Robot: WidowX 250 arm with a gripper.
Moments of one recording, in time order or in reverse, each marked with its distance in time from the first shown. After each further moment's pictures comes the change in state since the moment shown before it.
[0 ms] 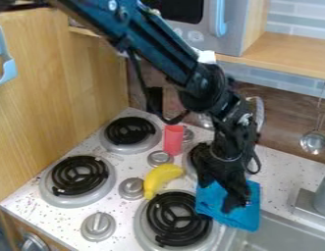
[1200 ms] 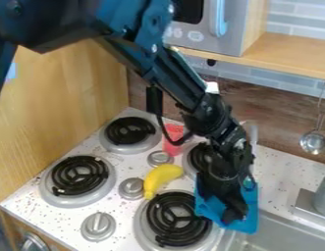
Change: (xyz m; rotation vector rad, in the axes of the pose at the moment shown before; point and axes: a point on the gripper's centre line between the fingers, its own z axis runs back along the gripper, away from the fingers) arm -0.004 0.001 -0.046 -0.016 0.019 0.032
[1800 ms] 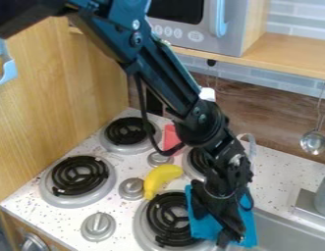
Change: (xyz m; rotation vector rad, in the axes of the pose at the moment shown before) arm -0.034 -0.032 0.014 -0.033 0.029 -0.016
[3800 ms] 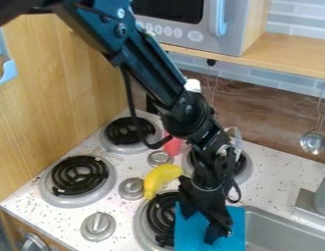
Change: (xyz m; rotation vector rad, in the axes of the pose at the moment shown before) arm -0.003 0.026 0.003 0.007 0.025 0.051
